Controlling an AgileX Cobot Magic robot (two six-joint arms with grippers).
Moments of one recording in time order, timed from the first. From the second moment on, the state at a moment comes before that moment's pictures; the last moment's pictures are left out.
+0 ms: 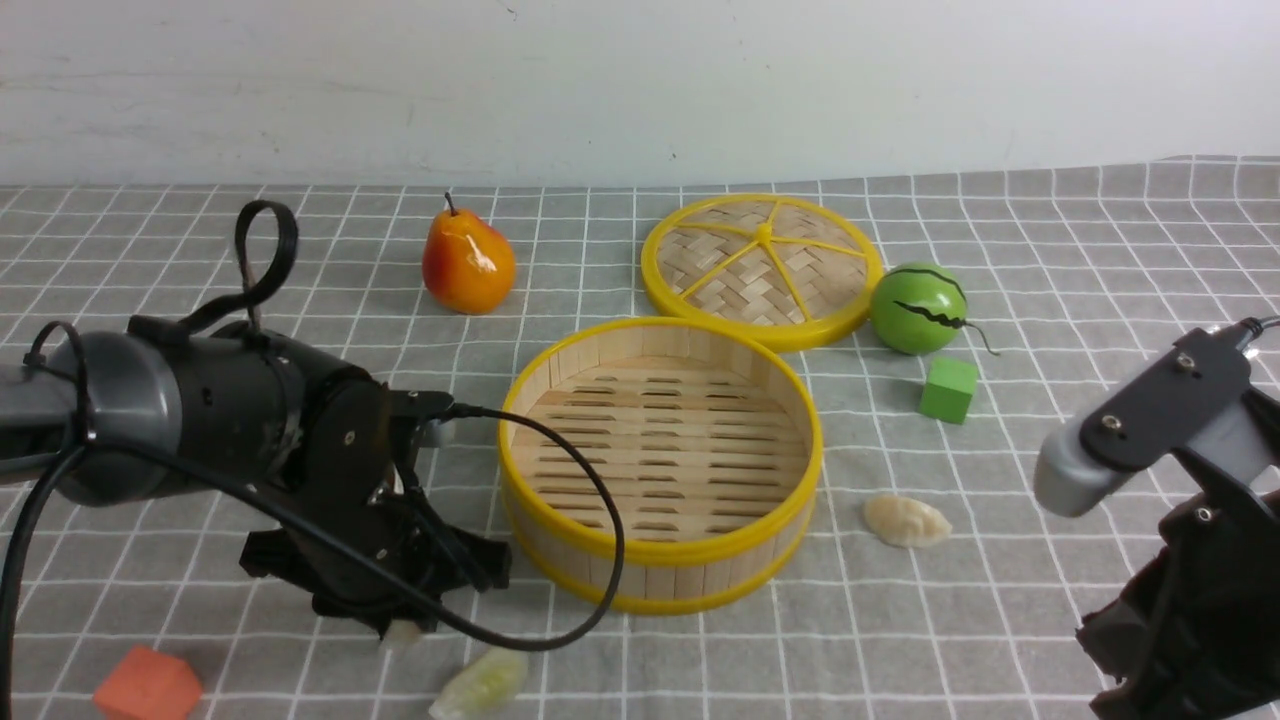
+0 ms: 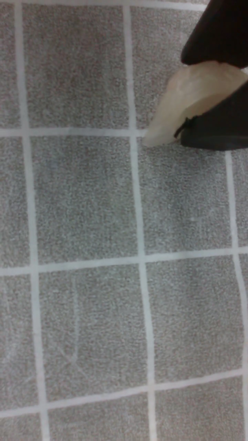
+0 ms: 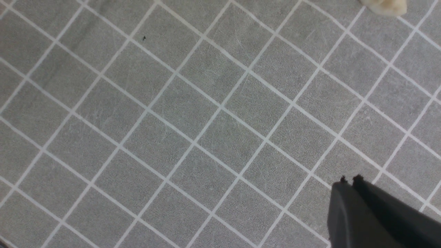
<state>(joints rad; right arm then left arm) 0.49 1.10 -0.85 0.07 0.90 -0.12 -0.40 1.78 -1.01 0.08 0.59 -0.41</state>
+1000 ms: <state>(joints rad) 0.49 0.88 -0.85 0.11 1.10 -0.11 -0.60 2.34 -2.14 0.05 1.05 -0.33</state>
